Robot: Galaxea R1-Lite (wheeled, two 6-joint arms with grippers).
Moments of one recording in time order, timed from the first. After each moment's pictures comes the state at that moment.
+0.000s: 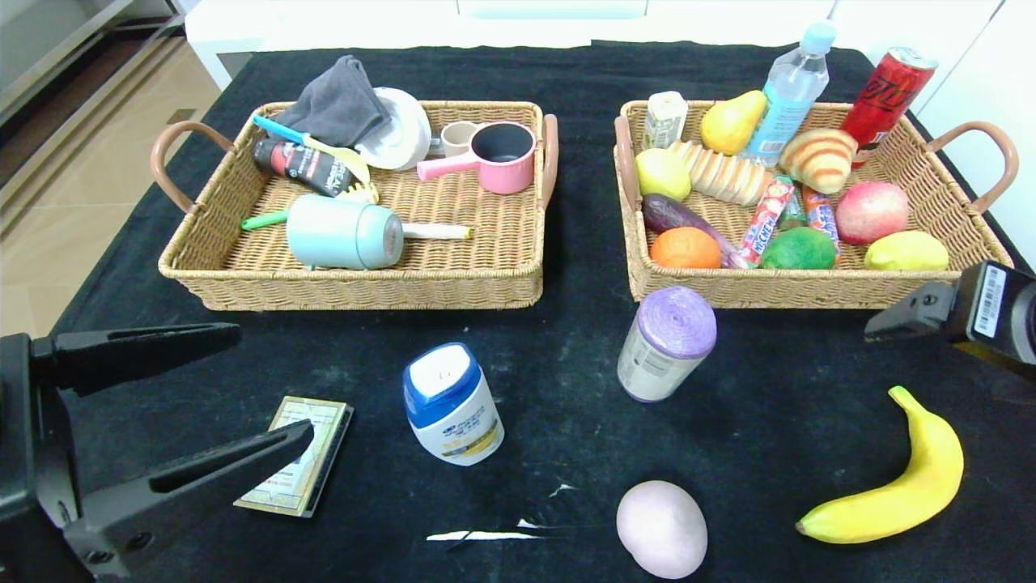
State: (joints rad) left arm -0.40 0.97 -0.71 -0.11 -0.31 0.15; right arm 0.50 1.43 -1.46 0.92 -0.37 0.92
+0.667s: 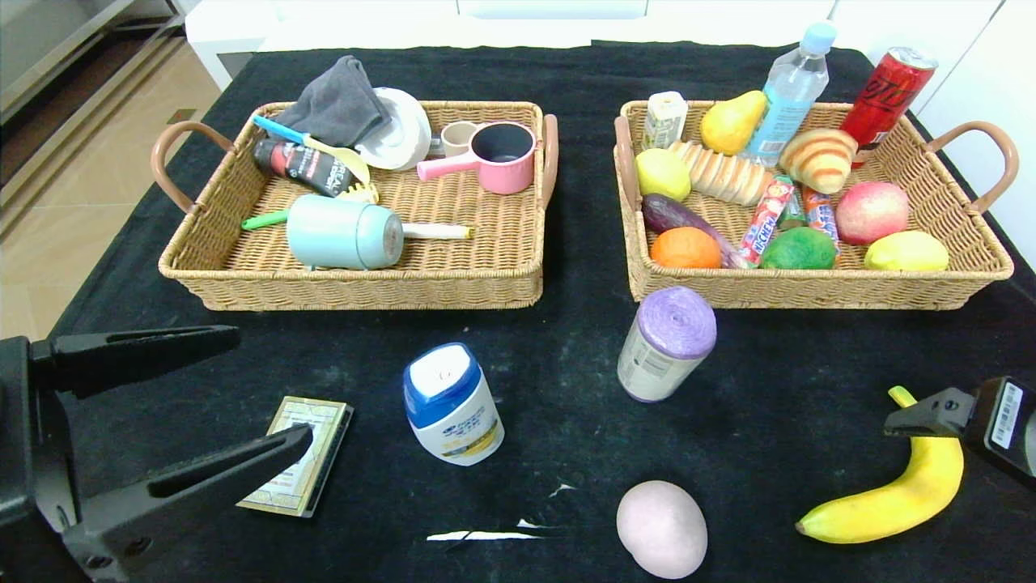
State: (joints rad) left arm -0.40 0.96 -0.71 -0.11 -0.31 0.15; right arm 0.38 1.31 -1.07 0.69 -0.23 0.97
